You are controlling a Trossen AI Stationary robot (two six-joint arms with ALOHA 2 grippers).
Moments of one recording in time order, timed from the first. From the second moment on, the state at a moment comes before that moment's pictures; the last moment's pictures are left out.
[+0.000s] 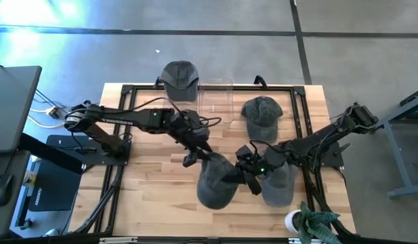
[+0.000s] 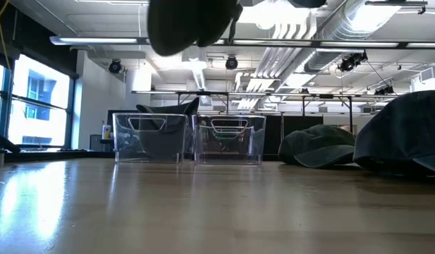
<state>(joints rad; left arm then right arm) -0.02 1.50 1.34 -0.46 0.34 -0.21 0.41 1.35 0.90 0.34 0.06 0.83</state>
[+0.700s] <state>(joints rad) -0.11 1.50 1.52 -0.95 -0.09 -0.27 0.34 1.31 0.90 0.08 0.40 1.03</state>
